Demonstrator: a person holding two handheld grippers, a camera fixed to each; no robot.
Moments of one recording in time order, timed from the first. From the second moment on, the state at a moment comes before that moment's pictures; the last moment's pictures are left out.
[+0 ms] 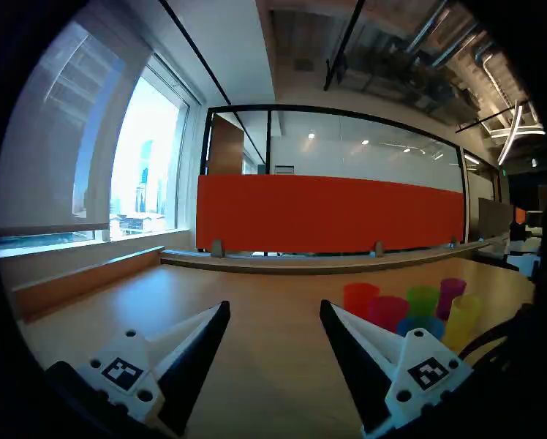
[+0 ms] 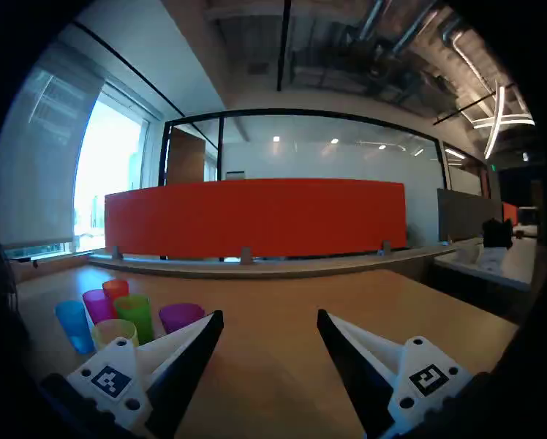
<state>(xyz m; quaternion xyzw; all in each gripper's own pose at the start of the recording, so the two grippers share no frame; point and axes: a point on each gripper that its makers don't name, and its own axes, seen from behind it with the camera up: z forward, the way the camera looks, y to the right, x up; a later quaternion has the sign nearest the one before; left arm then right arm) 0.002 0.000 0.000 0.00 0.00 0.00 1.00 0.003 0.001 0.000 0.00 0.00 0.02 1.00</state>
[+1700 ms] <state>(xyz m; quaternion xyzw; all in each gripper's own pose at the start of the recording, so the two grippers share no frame) 0.148 0.067 0.023 -0.14 -0.05 0.02 0.99 0.162 -0.053 0.013 0.14 -0.03 -0.01 0.99</state>
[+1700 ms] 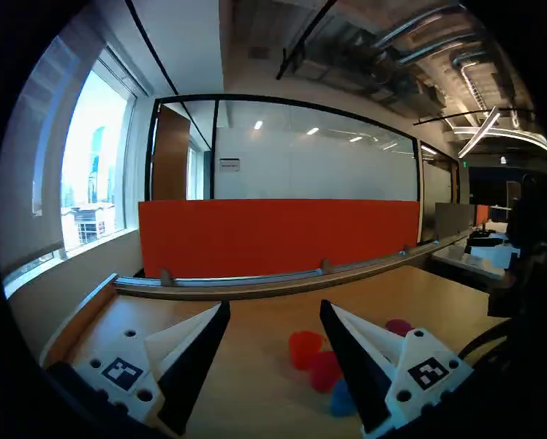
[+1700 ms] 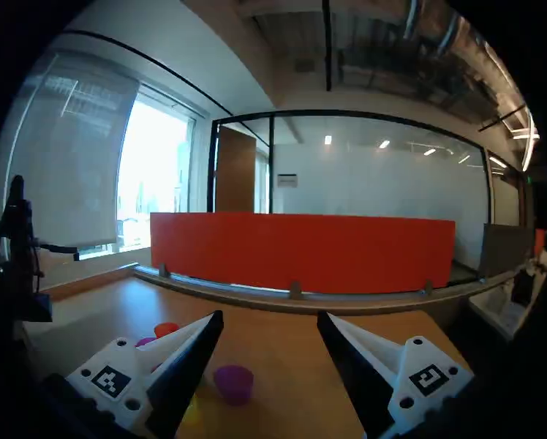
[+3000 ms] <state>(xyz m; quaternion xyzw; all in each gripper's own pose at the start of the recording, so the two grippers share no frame) 0.109 0.139 0.000 -0.31 -0.12 0.04 0.94 0.157 -0.134 0.006 0.36 -0.09 -0.04 0.93</state>
